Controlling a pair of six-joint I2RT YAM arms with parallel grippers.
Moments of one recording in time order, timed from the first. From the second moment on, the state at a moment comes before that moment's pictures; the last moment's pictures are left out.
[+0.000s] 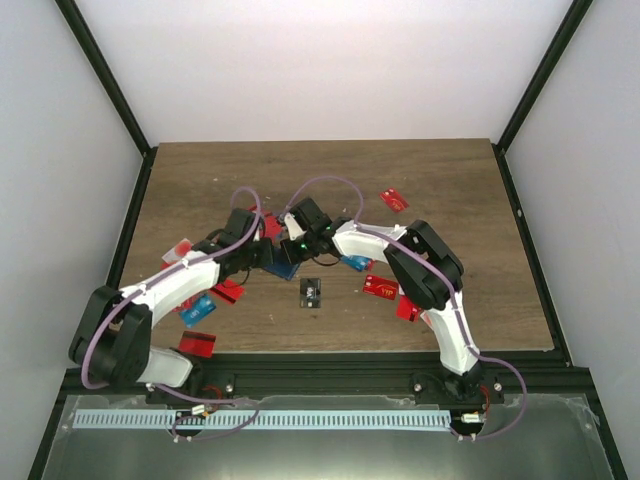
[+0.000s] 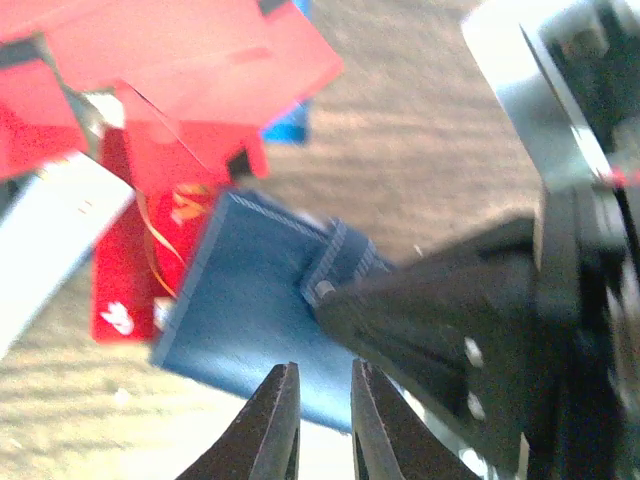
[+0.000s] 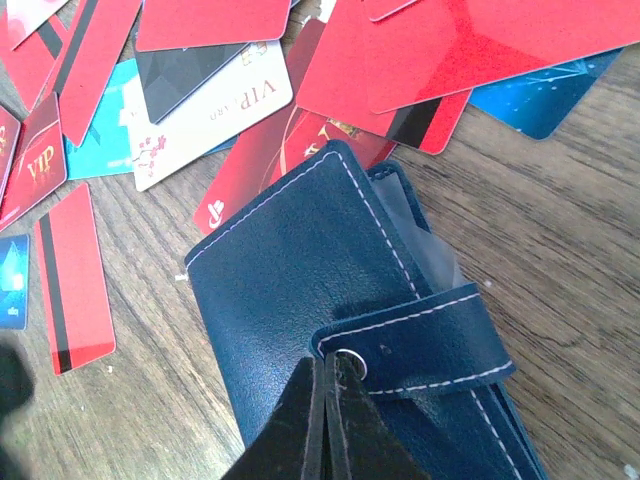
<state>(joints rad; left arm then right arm) -0.51 1.38 0.78 -0.33 0.04 -0.55 0.79 2.14 1.44 -0.24 -0.37 0.35</state>
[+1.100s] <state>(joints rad) -0.39 1.69 0.84 -0.16 0.22 -0.47 0.78 2.11 1.46 -0.41 -0.35 0.31</state>
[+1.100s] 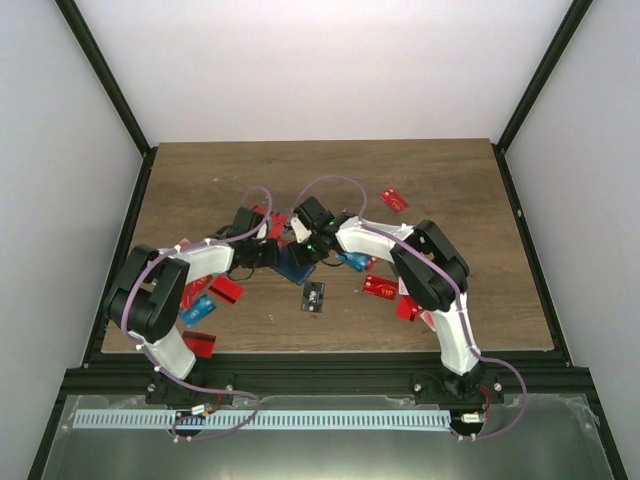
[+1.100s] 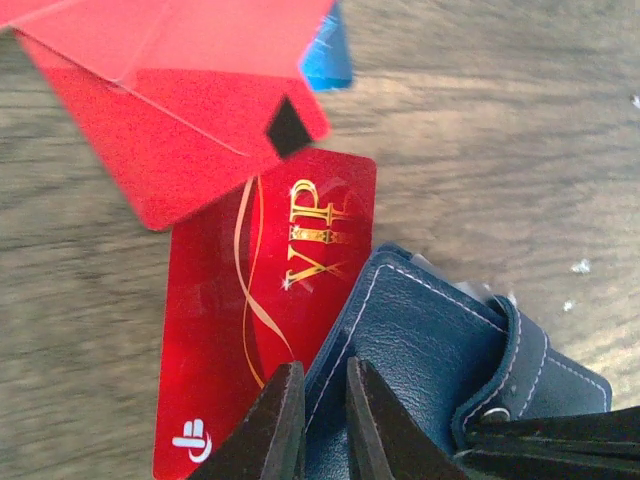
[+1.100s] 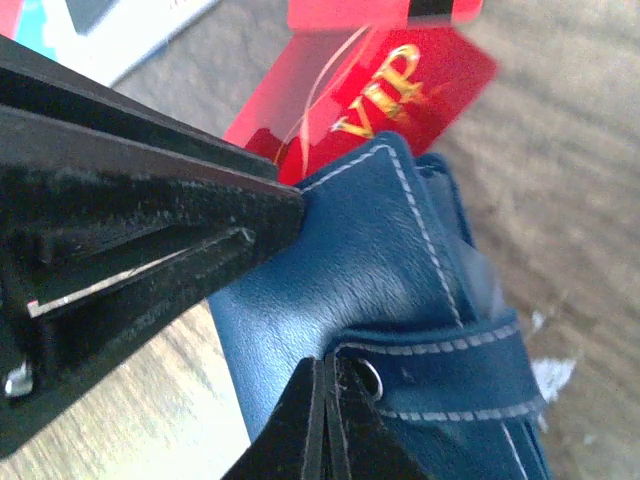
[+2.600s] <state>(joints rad) -0.50 0.74 0.69 -0.30 -0.36 -0.42 0.67 0.73 0.72 -0.22 0.12 0.35</state>
